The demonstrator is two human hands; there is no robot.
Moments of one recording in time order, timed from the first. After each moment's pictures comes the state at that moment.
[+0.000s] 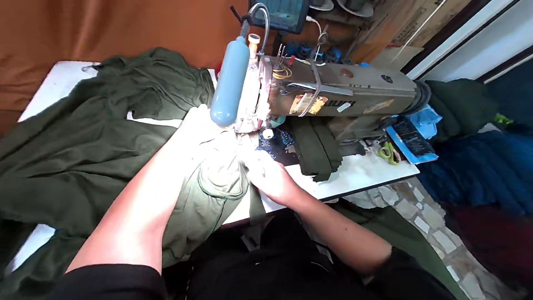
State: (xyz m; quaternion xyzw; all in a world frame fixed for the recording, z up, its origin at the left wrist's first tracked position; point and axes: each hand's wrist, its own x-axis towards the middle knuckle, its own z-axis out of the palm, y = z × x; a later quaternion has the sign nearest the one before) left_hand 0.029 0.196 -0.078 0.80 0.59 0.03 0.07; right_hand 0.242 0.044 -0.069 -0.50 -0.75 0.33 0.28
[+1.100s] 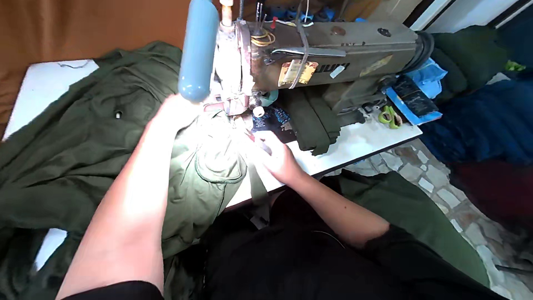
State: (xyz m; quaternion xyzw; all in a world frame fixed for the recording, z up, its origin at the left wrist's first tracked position) left_hand 0.008 0.184 -0.060 0.71 0.67 0.13 0.19; right_hand 0.253 0.030 -0.089 -0.55 -0.69 0.30 0.36
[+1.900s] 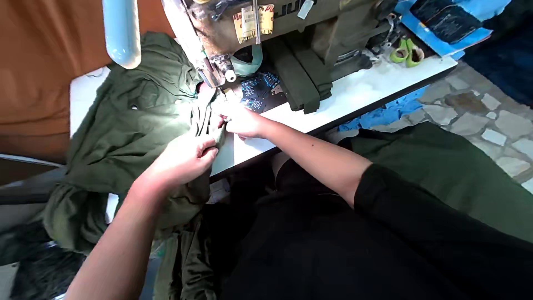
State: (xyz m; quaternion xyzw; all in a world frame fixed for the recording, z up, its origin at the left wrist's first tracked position) left_hand 0.036 -0.001 -0.011 0.87 0.48 -0.02 0.14; right_hand 0.234 0.061 -0.079 -0.36 -0.79 0.40 0.28
